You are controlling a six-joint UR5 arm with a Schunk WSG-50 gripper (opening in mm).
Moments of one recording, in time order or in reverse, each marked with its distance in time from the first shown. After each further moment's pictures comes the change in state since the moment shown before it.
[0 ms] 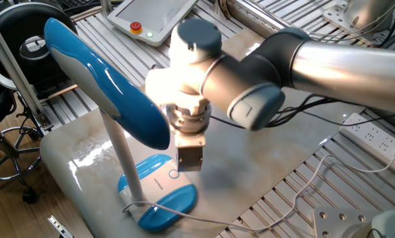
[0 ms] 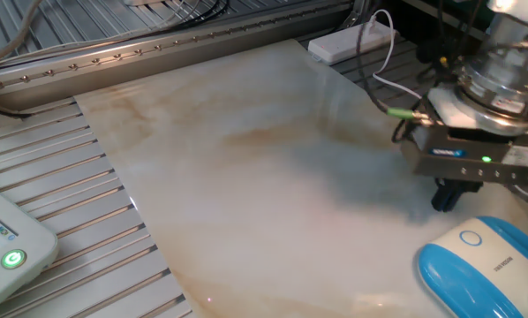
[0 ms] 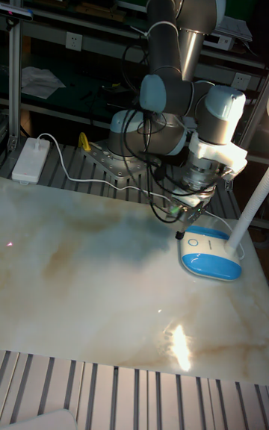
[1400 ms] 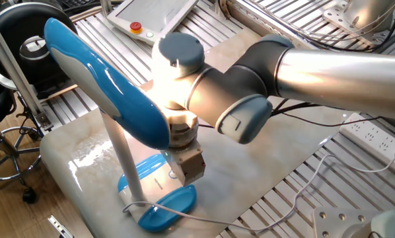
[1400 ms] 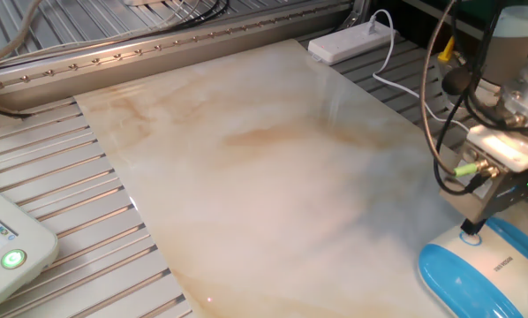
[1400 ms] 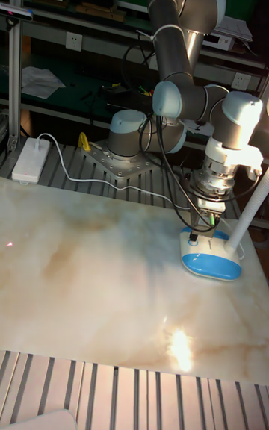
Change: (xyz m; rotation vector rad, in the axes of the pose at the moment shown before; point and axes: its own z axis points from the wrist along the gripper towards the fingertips) arm -0.033 0.042 0.008 -0.015 -0.016 -0.580
